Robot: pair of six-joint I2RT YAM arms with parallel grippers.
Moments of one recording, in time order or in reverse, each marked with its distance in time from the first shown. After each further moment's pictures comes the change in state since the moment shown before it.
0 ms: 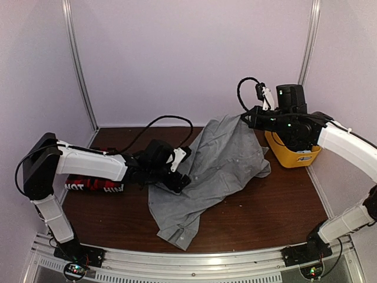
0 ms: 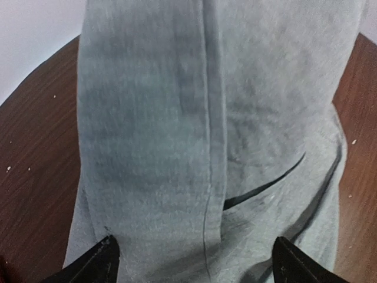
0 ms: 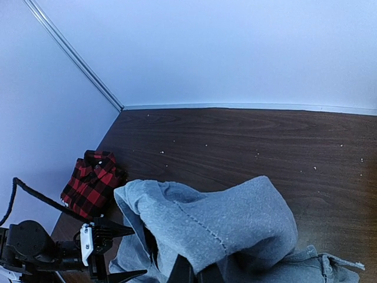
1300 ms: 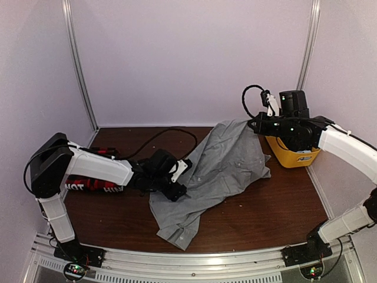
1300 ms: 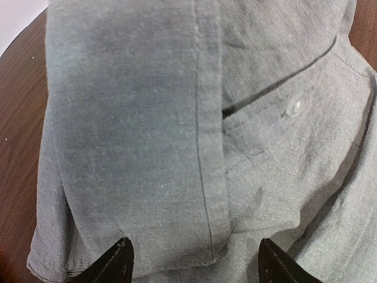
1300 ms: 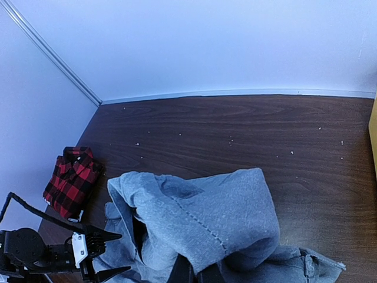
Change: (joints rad) left arm -0.020 0.094 -0.023 -0.049 -0.041 0.038; right arm -0.071 -0.014 -0.072 -0.016 -0.008 -0.020
